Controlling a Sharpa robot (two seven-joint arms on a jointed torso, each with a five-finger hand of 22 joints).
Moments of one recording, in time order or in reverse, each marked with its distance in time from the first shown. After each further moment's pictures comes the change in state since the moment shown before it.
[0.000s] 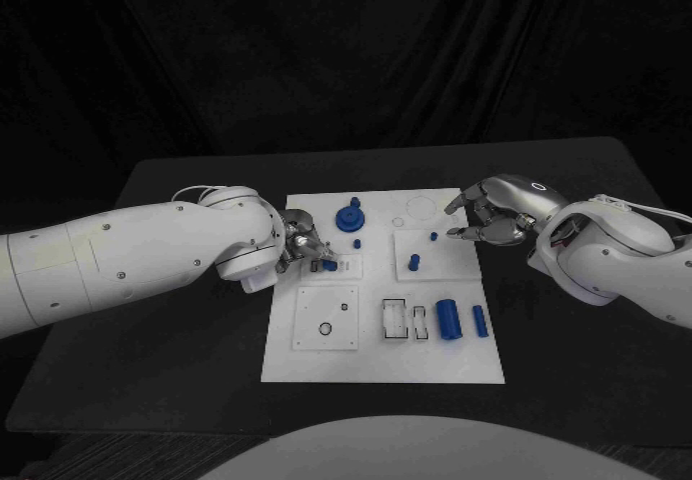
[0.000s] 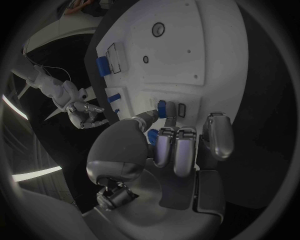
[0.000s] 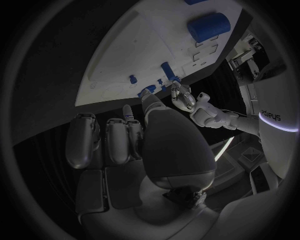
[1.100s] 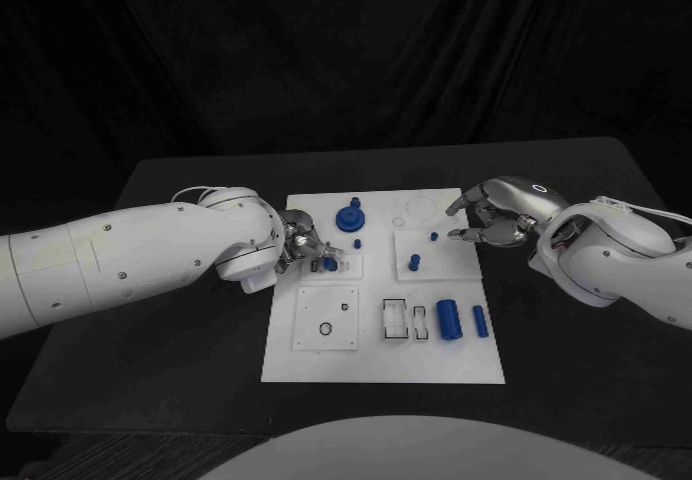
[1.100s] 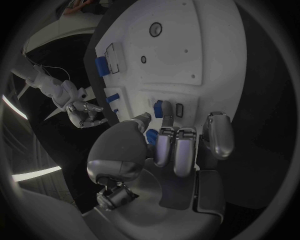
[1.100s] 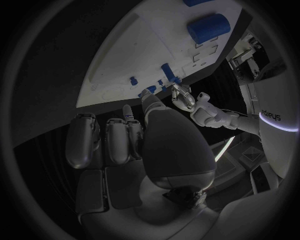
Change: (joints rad) left arm -0.003 0.000 -0.002 -0.007 -0.001 0.000 0.006; left_hand -0.079 -0.004 -0.197 0.169 -0.132 0.040 -0.005 0.017 0.036 -0.001 0.006 0.000 0.000 0.004 0.004 0.000 0.000 0.000 0.004 0.004 -0.014 0.000; right arm -0.005 -0.003 0.000 -0.001 0.005 0.001 0.000; right_hand 0.000 0.000 0.000 0.000 0.000 0.000 0.000 0.000 0.000 0.000 0.000 0.001 0.000 0.000 0.000 0.000 0.000 0.000 0.000 0.000 0.000 0.000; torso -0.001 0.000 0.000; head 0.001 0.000
